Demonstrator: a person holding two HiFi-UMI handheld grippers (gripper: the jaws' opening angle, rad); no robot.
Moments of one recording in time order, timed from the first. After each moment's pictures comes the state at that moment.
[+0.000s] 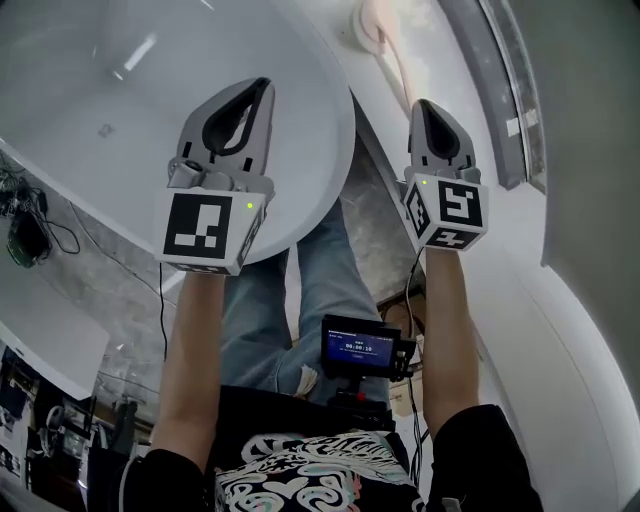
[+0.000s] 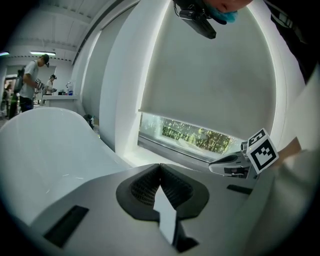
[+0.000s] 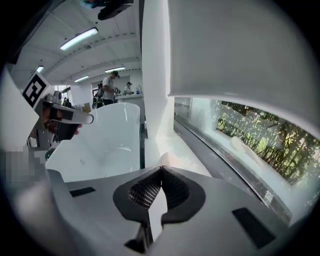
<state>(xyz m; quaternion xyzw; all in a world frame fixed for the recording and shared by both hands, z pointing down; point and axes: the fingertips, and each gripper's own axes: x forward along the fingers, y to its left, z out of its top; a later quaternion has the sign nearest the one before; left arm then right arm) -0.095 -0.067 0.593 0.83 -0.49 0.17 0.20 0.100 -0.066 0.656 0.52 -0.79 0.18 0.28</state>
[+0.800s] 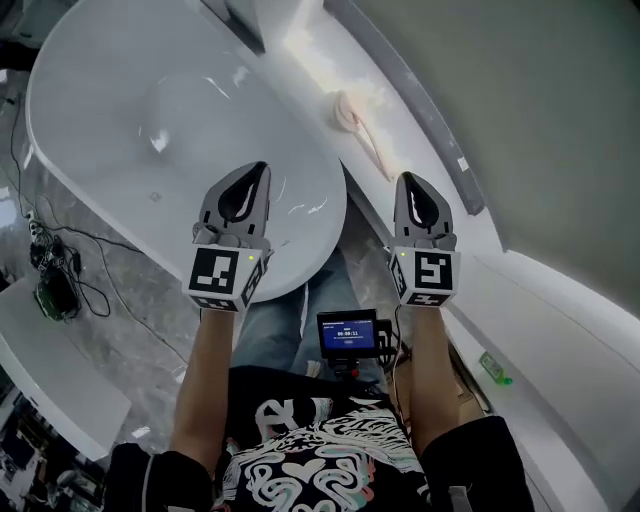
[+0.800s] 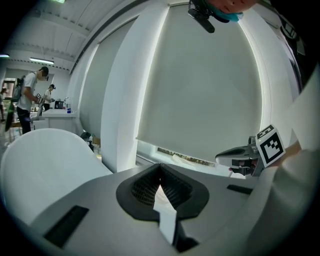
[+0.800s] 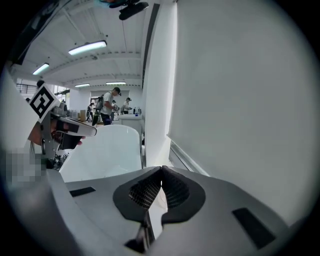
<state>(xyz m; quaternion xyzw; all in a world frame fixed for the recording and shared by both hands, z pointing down) -0.116 -0.033 0.437 0.85 -0.48 0.14 0.16 0.091 -0.021 0.461 0.57 -0.79 0.11 0.22</state>
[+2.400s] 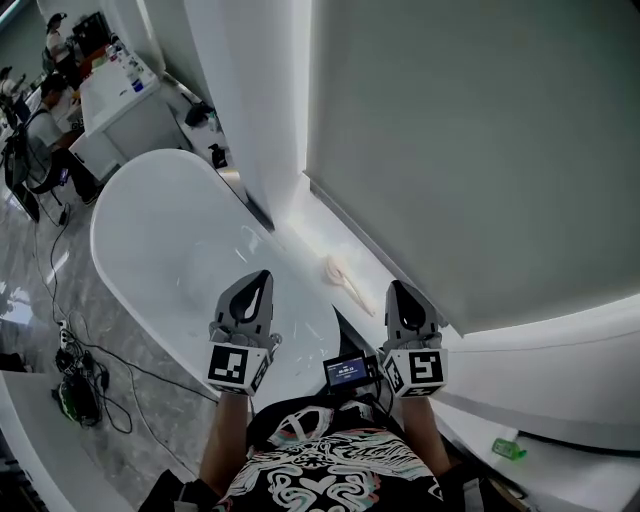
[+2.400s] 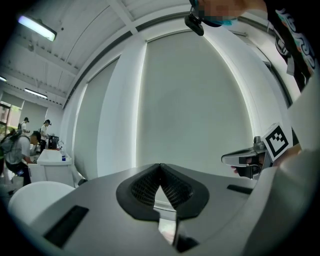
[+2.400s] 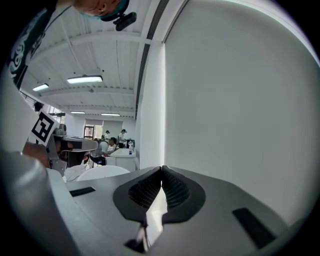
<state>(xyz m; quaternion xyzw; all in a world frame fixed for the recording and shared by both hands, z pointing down) -0.120 -0.016 0.118 0.87 -0.48 0.01 0.02 0.090 0.015 0.147 0.61 -0.79 0.04 0.06</state>
